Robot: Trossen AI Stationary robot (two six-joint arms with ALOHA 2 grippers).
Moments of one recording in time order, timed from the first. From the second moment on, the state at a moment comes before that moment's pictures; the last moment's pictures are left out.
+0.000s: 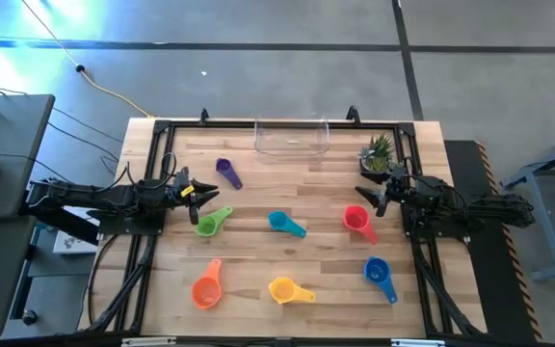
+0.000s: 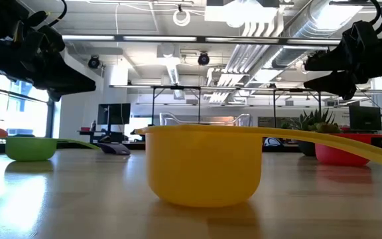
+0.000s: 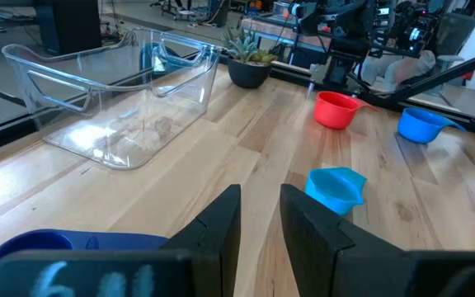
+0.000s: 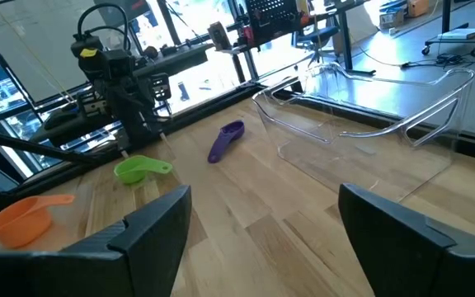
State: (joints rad) left arm -0.02 0.27 0.01 0.06 -0.32 -0.23; right arm -0.06 0.05 0.07 -0.12 0.31 0.34
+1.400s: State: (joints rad) left arm -0.02 0.27 0.01 0.10 -0.34 -0.46; right arm -0.06 0.05 0.07 -0.12 0.31 0.34
